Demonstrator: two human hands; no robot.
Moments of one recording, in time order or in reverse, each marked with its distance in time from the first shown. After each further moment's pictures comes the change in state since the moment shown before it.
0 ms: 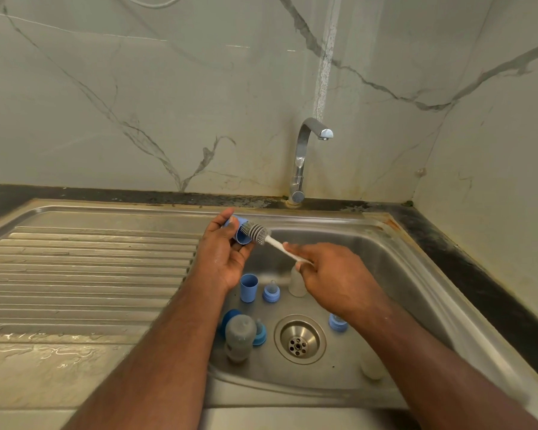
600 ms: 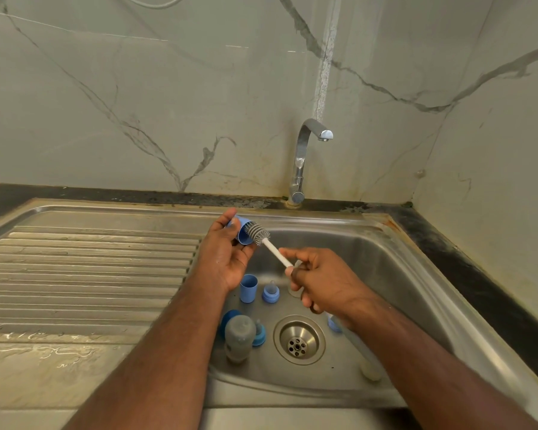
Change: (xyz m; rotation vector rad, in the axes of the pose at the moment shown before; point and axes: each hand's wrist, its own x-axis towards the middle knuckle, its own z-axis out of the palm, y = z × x) left_hand -0.001 -0.003 0.003 -0.006 -0.019 -0.017; right_hand 0.000 -0.003 0.010 0.602 -0.139 0.203
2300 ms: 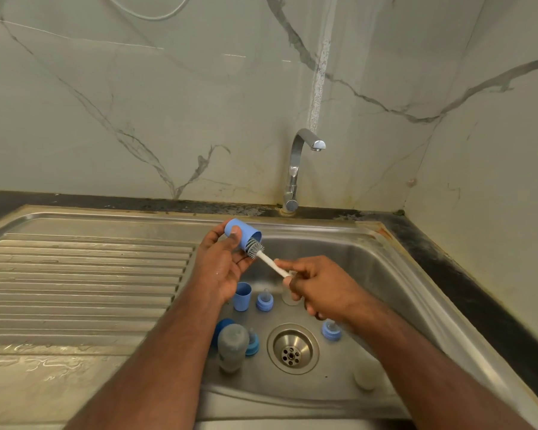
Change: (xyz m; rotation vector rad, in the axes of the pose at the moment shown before) left_hand 0.006 -0.008 -0.008 0.142 -0.009 0.073; right_hand 0.006 0.009 -0.012 -0.027 -0.015 -0.044
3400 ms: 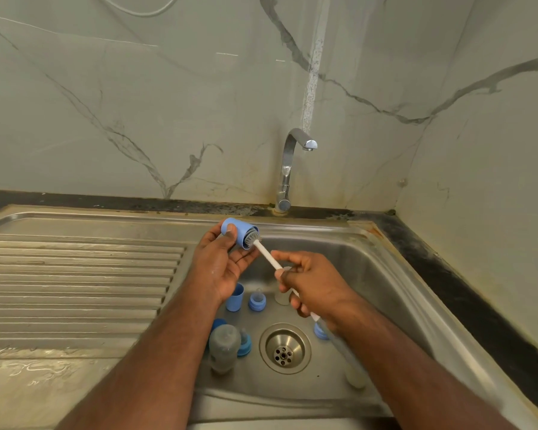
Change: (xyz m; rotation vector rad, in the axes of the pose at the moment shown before) left_hand 0.000 -0.005 0.006 -0.021 -0.048 -0.052; right_hand 0.000 -0.003 0.006 0.242 0.047 0.087
